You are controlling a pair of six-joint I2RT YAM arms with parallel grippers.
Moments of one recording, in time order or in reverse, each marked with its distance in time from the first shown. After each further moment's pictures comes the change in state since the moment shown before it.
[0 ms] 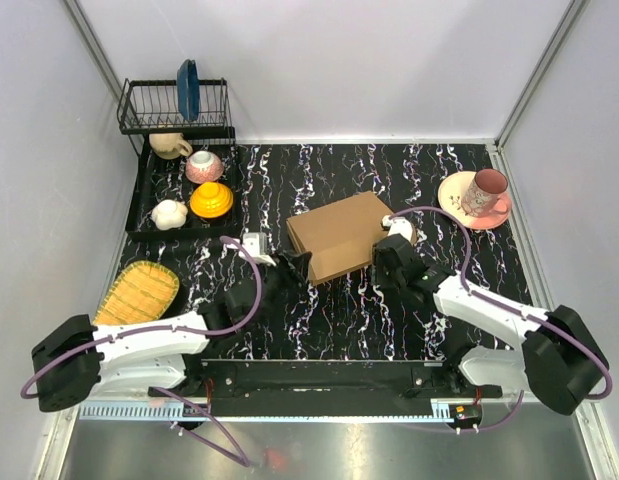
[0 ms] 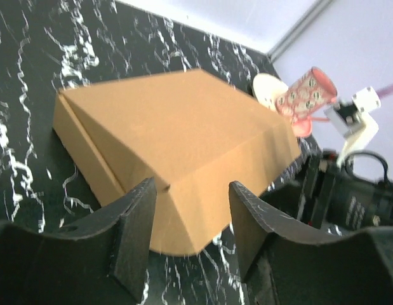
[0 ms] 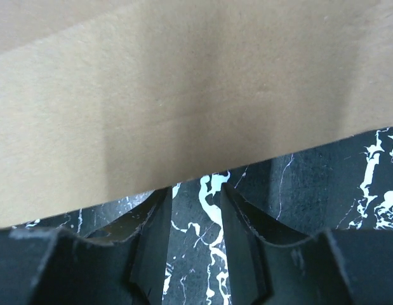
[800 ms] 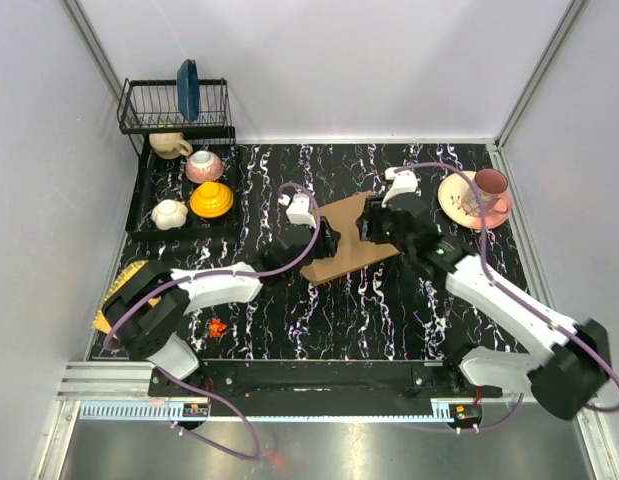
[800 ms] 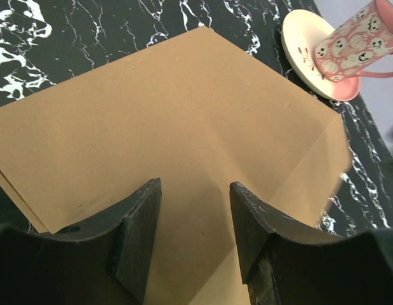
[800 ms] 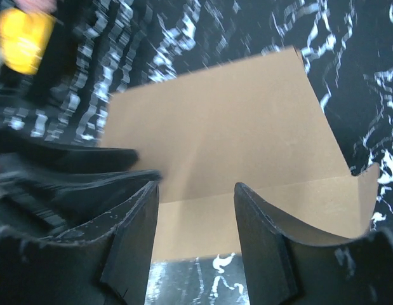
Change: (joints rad) left arm 0.238 0.539 0.404 -0.098 0.360 0.034; right arm -0.021 -0.119 0.336 -0.042 -0.056 -0.113
